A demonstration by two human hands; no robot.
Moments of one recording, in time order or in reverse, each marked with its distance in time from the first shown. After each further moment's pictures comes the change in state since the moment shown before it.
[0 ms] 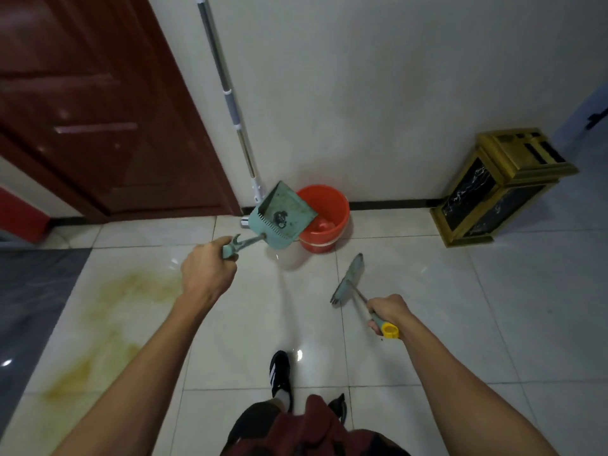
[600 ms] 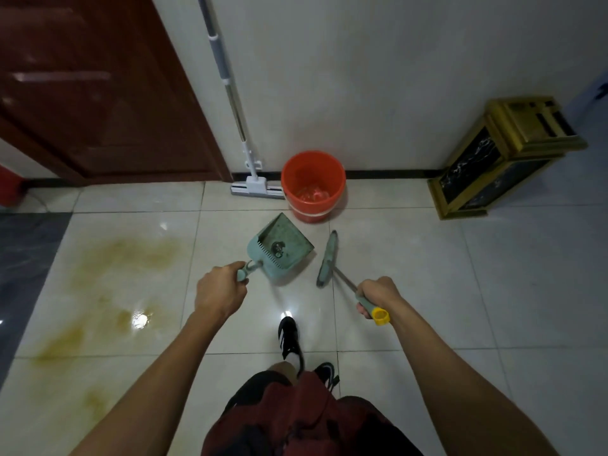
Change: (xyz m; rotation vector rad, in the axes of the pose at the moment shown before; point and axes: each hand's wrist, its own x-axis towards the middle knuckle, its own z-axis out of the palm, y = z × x) left_hand -0.043 -0.028 0.090 0.096 -0.317 -0.015; right_hand -0.007 -0.007 0.012 -0.093 -0.012 0.062
